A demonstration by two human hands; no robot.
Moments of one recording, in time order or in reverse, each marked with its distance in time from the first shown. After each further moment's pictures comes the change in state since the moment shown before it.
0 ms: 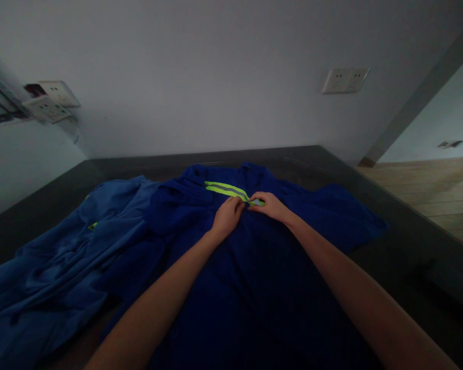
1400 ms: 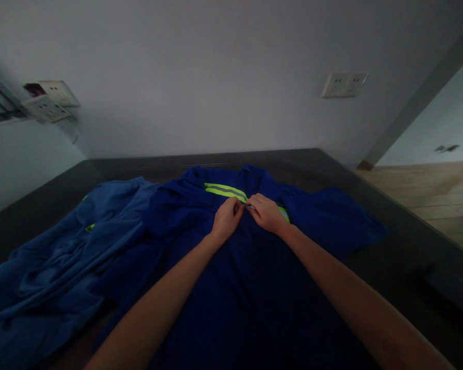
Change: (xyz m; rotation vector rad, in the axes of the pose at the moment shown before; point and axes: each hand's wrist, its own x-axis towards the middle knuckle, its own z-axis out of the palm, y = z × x) left_hand -0.003 0.010 -0.003 -0.036 0.110 0.011; right_hand -0.013 -0.034 0.008 -0.336 0.081 -0.217
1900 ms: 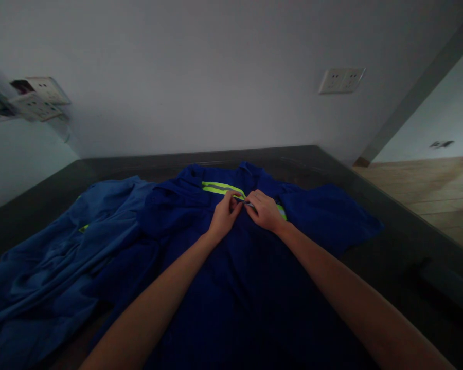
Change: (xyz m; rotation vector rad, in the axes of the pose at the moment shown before) left_hand 0.001 -0.003 0.002 -0.303 0.005 0.007; right_hand -0.001 -0.002 -0.002 -0.095 0.055 -0.015
